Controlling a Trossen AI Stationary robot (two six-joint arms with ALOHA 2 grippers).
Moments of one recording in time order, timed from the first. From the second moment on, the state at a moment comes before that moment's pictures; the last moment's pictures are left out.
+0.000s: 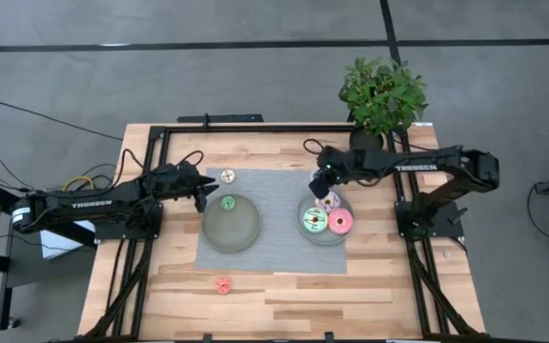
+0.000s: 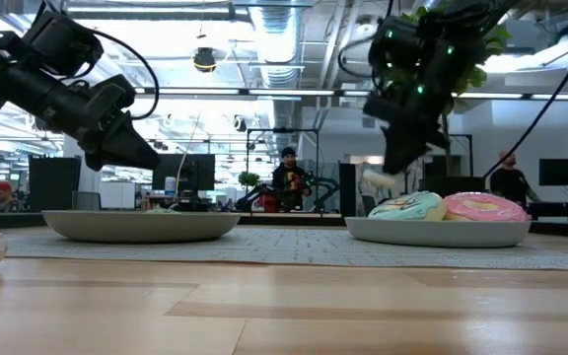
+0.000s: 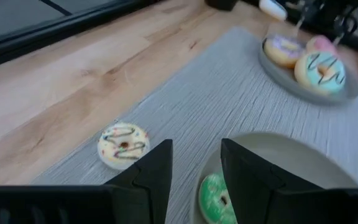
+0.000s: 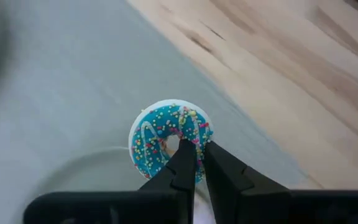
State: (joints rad) left arm 0.38 0.67 0.15 0.12 -0.03 -0.27; right arm -0.26 1.43 0.88 -0.49 0.17 0.44
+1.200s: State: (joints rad) left arm 0.22 0.67 0.15 0.50 0.23 -0.46; right arm 0.10 1.43 0.88 0.16 0.22 0.32
